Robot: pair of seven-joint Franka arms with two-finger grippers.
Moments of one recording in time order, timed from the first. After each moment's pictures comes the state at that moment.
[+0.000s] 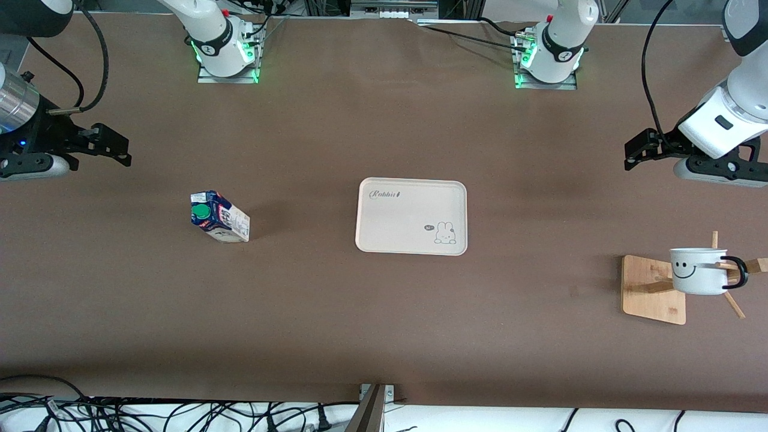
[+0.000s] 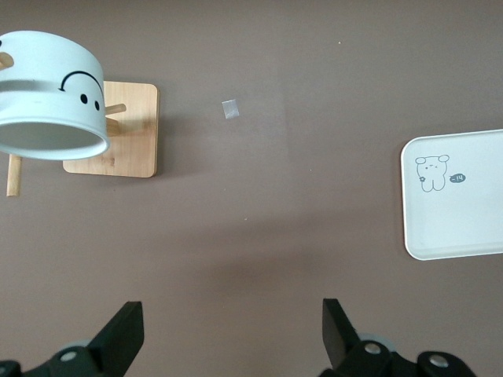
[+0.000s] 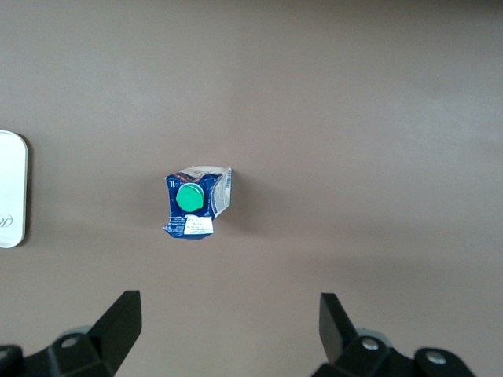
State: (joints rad) left arm 0.05 -0.01 -0.09 -1.75 0.00 1.75 0.07; right arm 0.17 0.06 -0.12 -1.59 0.01 1.65 -0.04
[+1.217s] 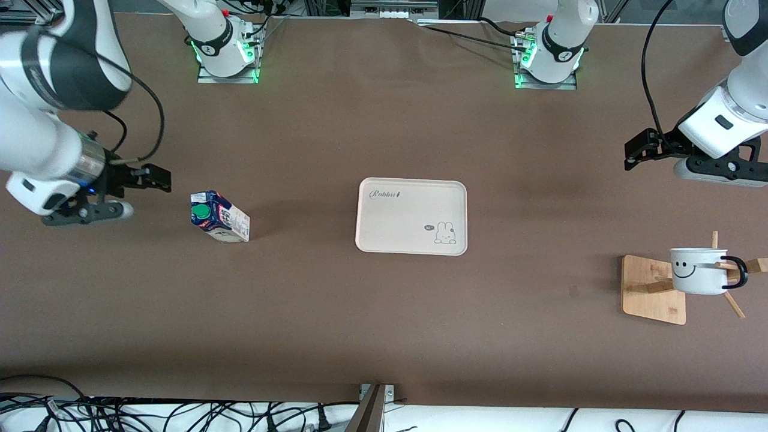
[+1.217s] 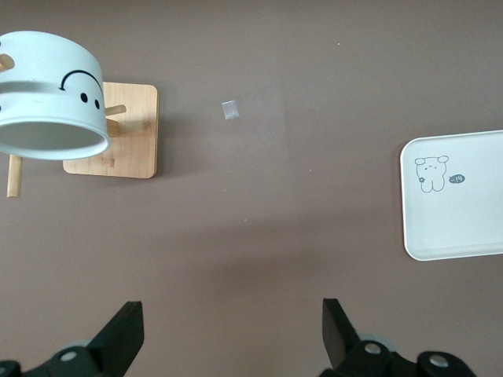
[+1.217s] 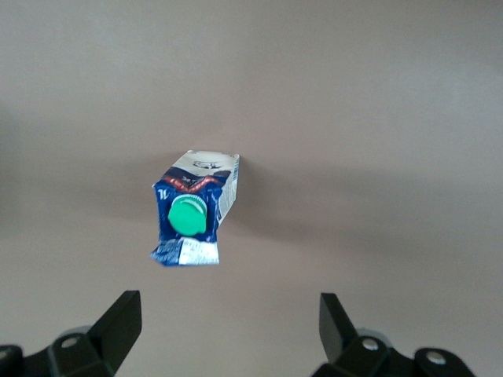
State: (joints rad) left arm 0.05 -0.01 -0.09 -1.75 0.00 1.75 0.07; right arm 0.20 0.26 -0.10 -1.60 0.01 1.71 -0.06
